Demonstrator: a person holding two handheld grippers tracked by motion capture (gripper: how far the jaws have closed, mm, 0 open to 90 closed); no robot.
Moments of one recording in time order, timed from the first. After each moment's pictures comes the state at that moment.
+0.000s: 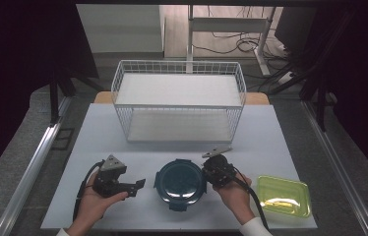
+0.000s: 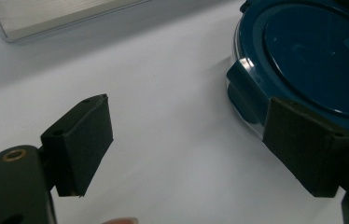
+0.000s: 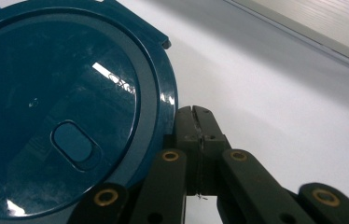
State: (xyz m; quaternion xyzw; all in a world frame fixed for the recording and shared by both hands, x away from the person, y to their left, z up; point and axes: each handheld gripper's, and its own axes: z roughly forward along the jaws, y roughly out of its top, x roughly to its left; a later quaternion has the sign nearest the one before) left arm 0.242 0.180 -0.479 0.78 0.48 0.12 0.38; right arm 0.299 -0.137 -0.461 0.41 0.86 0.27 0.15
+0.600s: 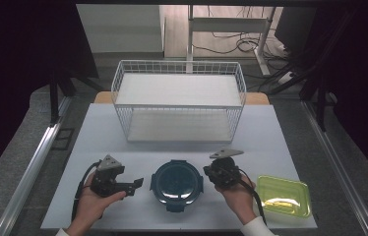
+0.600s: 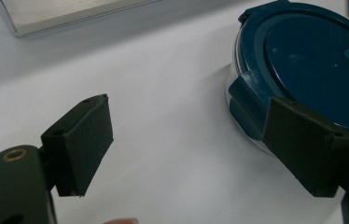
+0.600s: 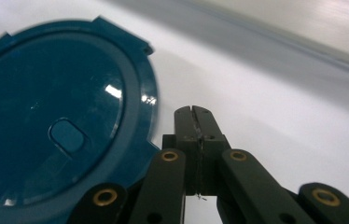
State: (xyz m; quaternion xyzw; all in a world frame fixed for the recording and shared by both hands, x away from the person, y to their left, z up) left arm 0.241 0.186 -0.481 0.77 0.49 0.11 0.39; right arm 0.291 -0.161 -0.459 0.42 0.83 0.34 0.13
